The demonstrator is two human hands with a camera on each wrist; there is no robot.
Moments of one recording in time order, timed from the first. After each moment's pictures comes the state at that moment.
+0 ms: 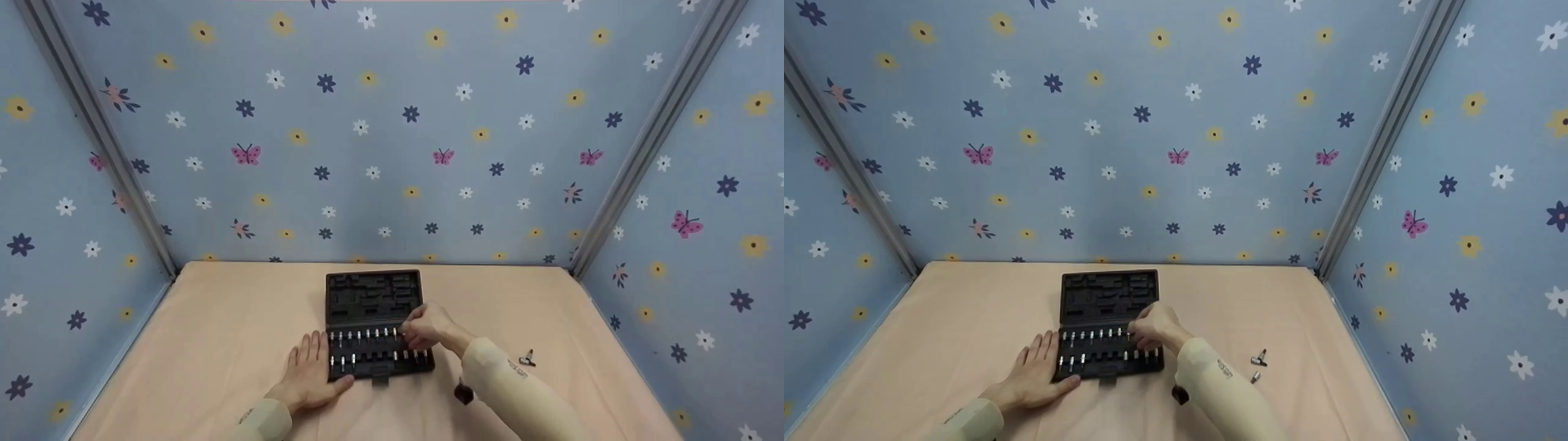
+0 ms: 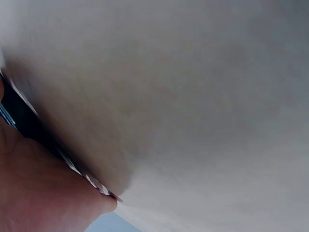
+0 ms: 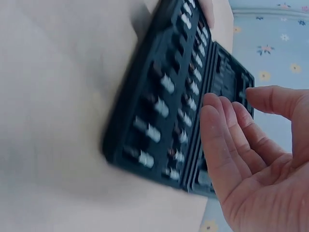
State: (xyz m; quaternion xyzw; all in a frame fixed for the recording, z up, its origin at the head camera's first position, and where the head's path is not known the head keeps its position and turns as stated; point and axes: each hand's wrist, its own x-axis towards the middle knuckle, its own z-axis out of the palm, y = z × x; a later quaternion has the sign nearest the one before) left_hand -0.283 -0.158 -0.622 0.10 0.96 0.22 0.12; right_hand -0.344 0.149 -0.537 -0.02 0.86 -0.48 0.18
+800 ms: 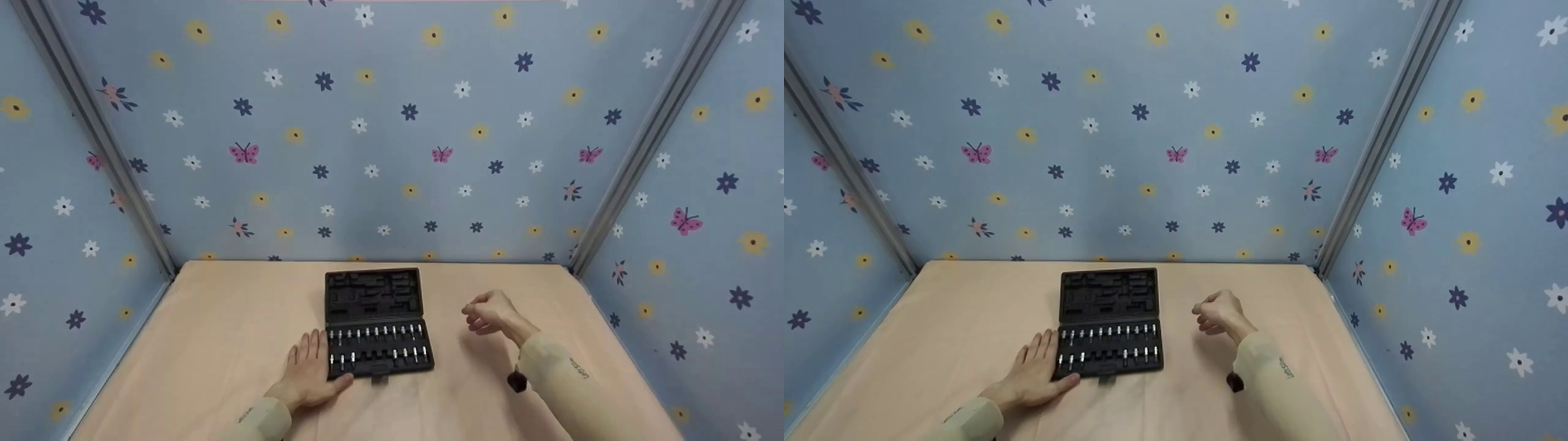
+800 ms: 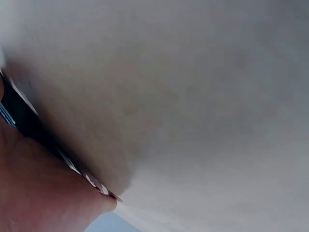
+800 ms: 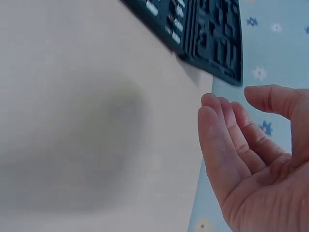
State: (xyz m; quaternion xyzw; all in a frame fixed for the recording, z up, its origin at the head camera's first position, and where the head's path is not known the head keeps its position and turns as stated) left_hand -0.283 -0.159 -0.622 0.11 0.96 0.22 0.12; right_hand -0.356 0.271 -0.525 0.09 0.86 -0.49 0.13
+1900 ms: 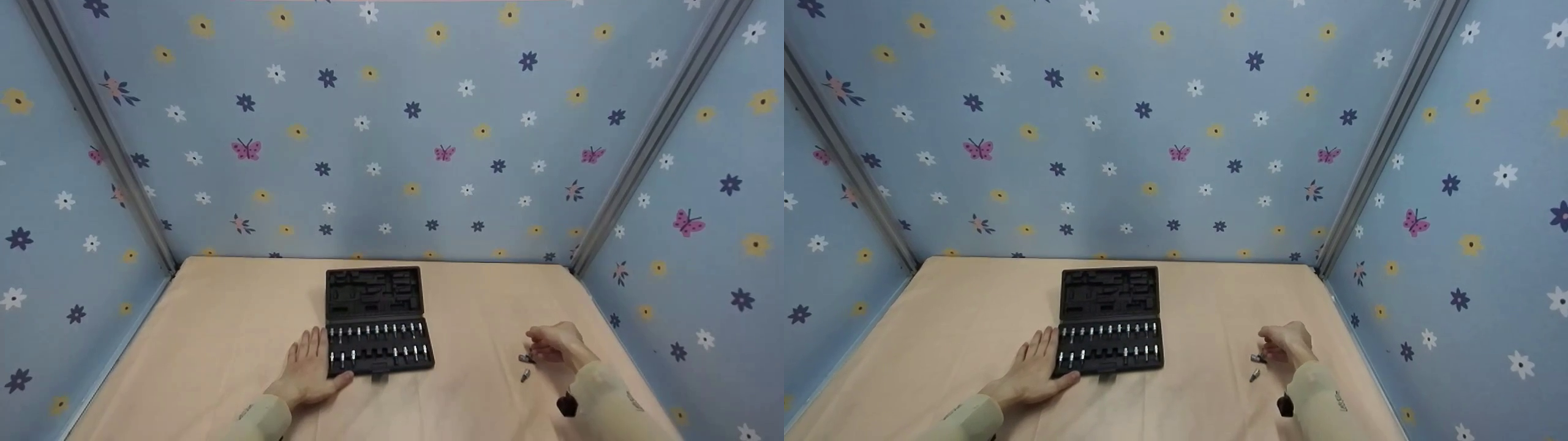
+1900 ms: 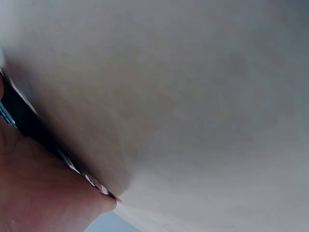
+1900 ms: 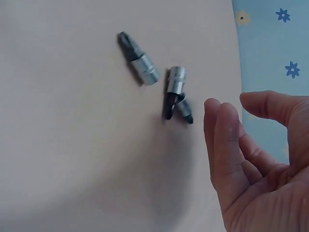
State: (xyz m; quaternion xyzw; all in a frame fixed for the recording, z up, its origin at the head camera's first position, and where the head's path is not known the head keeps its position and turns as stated) left_hand -0.282 -0.159 -0.623 0.11 0.96 0.22 0.11; right_hand -0.314 0.397 -0.562 0.25 0.81 -0.52 0.11
